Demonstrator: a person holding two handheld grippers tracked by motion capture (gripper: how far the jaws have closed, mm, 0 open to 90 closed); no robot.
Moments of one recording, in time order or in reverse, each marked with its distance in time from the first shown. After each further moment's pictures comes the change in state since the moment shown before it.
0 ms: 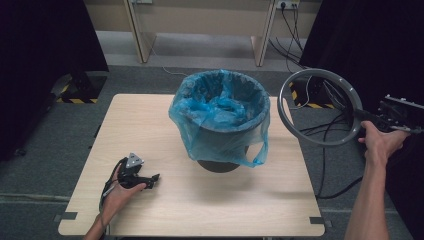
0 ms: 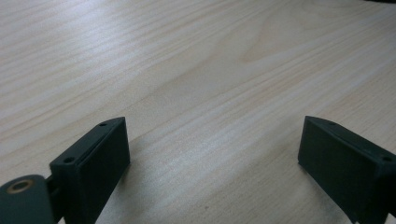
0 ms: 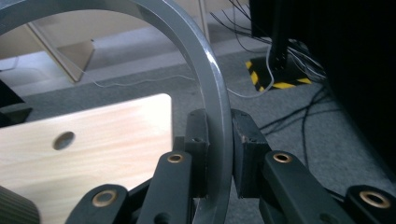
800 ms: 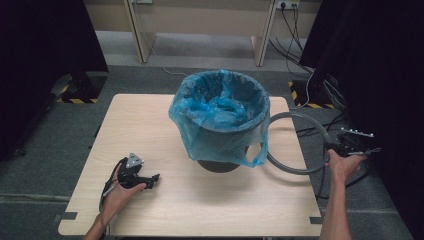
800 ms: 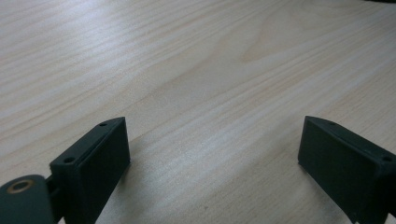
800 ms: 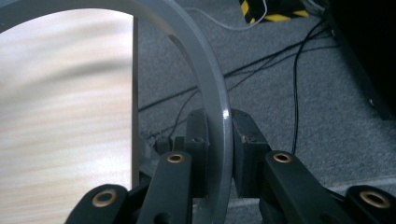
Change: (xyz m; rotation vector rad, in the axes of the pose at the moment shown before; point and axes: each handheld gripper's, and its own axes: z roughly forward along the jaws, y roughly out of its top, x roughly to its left) left arm 0.000 0.000 0.000 -0.001 -0.002 0.002; right arm -0.006 -0.116 0.089 0.231 -0.092 -0.053
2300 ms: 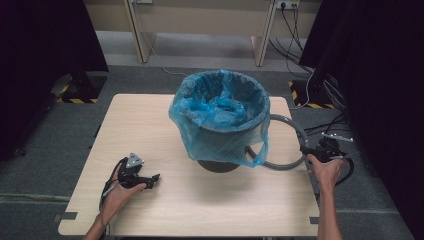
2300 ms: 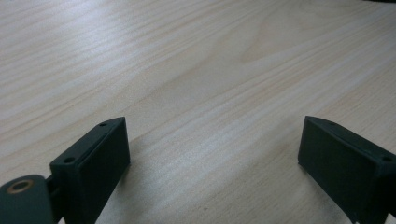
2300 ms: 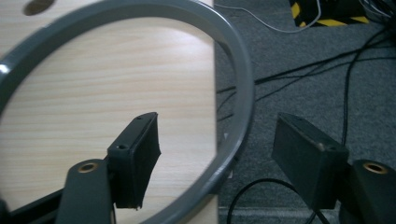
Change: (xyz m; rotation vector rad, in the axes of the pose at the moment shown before) left arm 0.000 0.000 0.000 0.000 -0.005 0.005; right arm 0.042 -0.026 0.012 -0.003 0.151 -0.079
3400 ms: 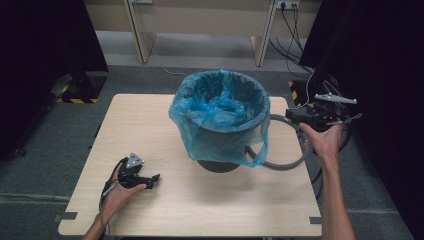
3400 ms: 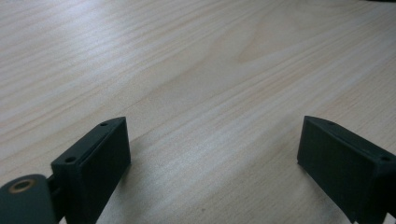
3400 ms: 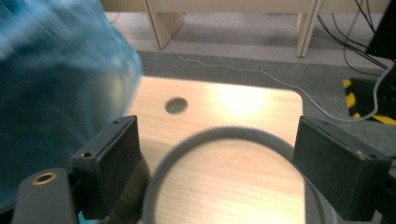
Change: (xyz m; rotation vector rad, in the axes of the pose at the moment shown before) left arm 0.000 0.000 0.000 -0.002 -0.010 0.006; right arm 0.093 0.104 -0.086 -0.189 0.213 -0.183
